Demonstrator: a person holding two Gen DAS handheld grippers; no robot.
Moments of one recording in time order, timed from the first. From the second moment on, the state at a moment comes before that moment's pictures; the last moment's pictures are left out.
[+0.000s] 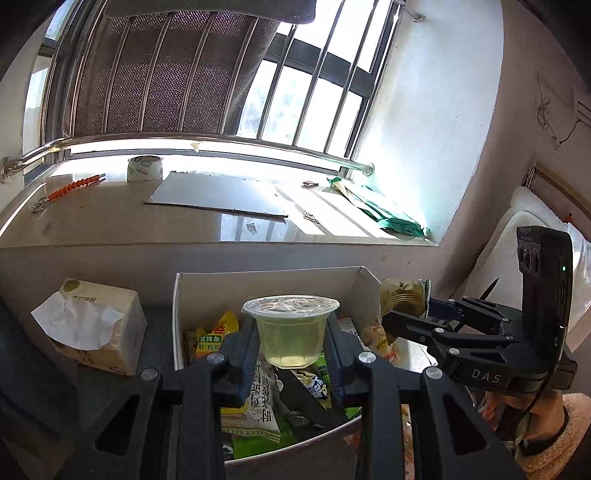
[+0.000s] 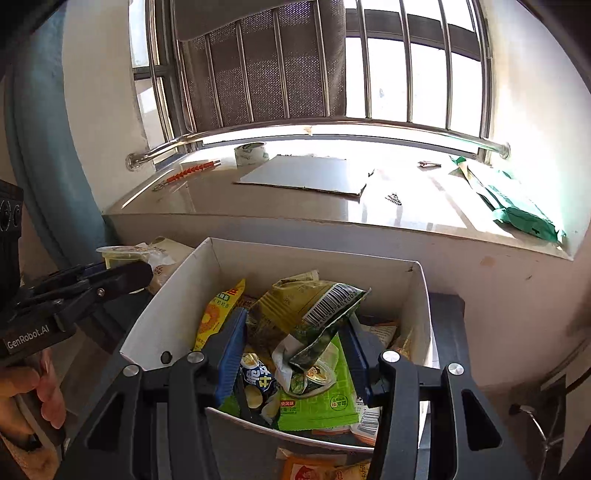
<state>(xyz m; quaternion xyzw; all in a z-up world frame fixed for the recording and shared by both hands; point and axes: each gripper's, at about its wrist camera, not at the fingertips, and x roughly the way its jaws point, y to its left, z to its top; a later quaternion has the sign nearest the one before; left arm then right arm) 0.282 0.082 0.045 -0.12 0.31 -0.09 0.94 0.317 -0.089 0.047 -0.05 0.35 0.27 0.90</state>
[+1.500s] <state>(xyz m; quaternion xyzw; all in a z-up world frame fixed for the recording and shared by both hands) 0.053 0.014 -0.045 -0.13 0.34 -0.10 0.93 0.152 -0.203 -0.078 -0.04 0.40 0.24 0.88</state>
